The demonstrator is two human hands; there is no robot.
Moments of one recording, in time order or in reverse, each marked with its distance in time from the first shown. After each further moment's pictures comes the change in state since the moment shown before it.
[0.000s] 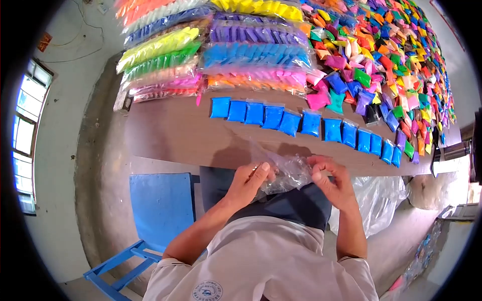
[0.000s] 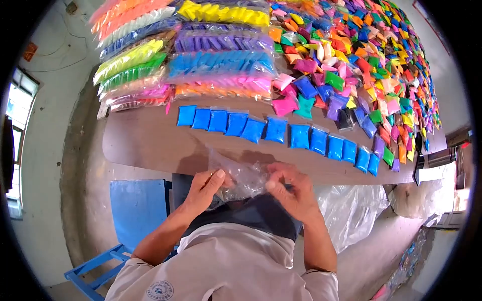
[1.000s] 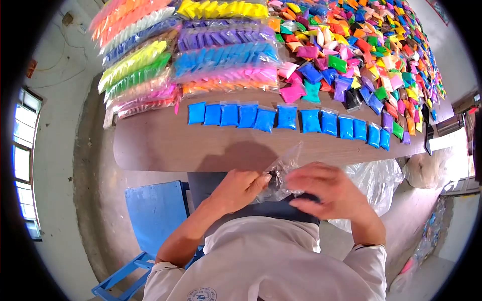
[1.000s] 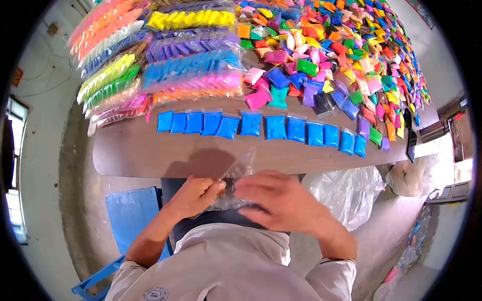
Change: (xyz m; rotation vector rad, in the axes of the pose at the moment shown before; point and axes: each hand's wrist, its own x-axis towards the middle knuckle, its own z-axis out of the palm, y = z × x) left_hand 0.008 0.036 0.017 0.569 -0.288 0.095; right_hand -0.008 -0.073 -0.030 -0.236 -0.125 -0.362
